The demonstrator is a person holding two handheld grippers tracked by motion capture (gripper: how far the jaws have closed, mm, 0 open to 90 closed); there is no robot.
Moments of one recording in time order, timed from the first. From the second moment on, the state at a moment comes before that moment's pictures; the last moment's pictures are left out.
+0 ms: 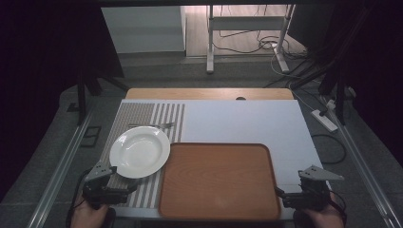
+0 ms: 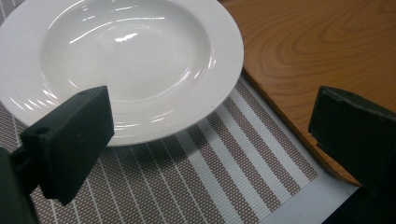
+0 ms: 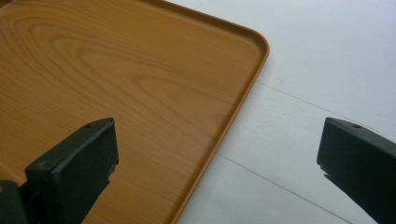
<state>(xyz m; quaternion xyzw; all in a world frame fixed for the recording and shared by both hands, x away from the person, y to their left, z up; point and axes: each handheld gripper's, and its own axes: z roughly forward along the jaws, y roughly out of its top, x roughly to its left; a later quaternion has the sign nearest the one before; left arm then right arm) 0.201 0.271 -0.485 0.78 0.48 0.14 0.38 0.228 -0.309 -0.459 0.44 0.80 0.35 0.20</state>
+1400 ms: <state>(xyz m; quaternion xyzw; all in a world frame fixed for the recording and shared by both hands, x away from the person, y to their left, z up) 0.234 0.271 -0.487 0.79 0.49 0.13 0.35 0.229 -0.307 -0.460 0.44 0.81 0.34 0.19</state>
